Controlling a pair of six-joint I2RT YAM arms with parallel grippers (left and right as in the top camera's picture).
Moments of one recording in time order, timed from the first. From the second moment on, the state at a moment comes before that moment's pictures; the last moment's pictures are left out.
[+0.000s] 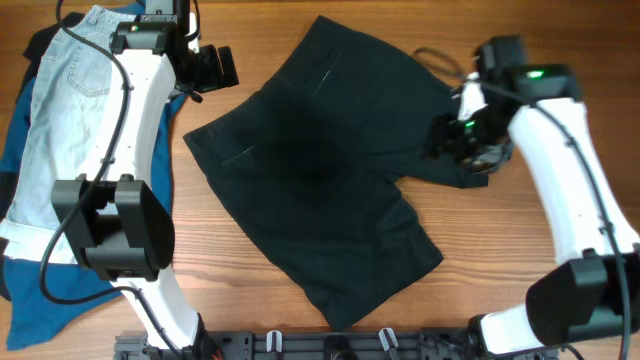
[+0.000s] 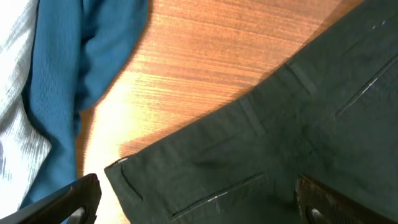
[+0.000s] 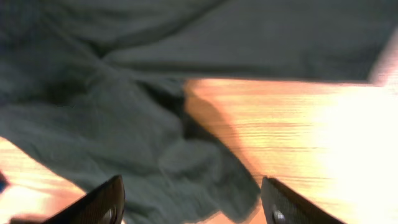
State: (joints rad) left arm -0.04 1.99 1.83 -1.03 0.02 -0.27; right arm 0.13 1.67 1.46 -1.29 -0.20 0.29
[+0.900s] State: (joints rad) left arm -0.08 2.19 1.83 -1.26 0.07 0.10; right arm 0.23 1.68 1.33 -1.07 -0.26 0.40
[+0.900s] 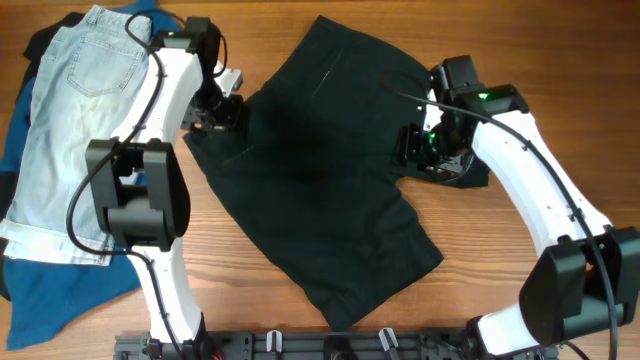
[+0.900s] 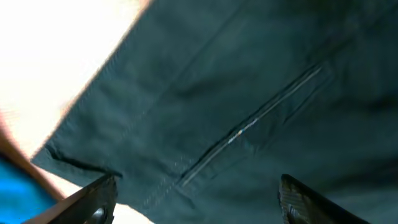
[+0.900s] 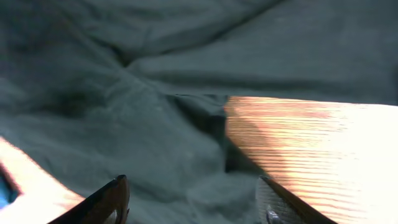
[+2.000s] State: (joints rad) left arm -0.19 2.19 1.52 -1.30 0.24 -0.19; right arm 0.04 1.97 1.25 -0.66 -0.25 0.31
